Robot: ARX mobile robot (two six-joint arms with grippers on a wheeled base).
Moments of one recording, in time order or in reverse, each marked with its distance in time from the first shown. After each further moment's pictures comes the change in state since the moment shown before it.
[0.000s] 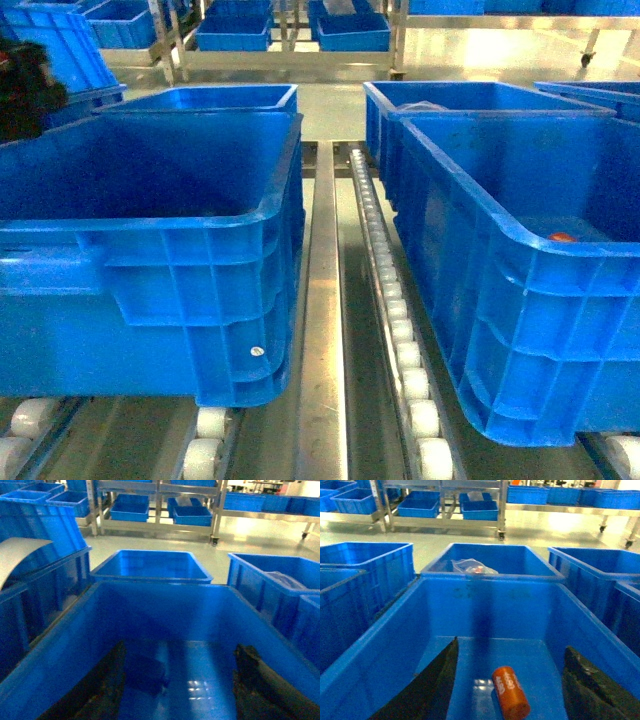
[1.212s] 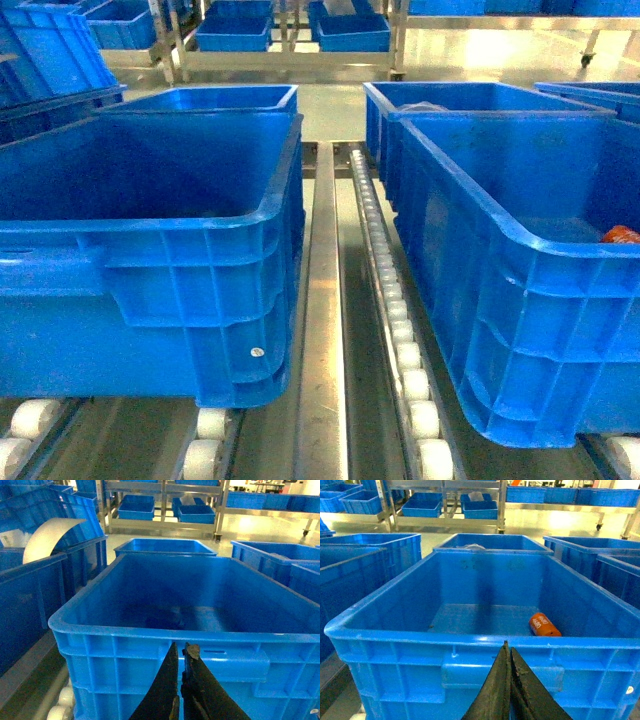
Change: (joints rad) left arm 0.111 -0.693 -0.480 -0.216 0.108 0.014; right arm -0.003 -0.706 -0.457 -0.257 -0.003 0.011
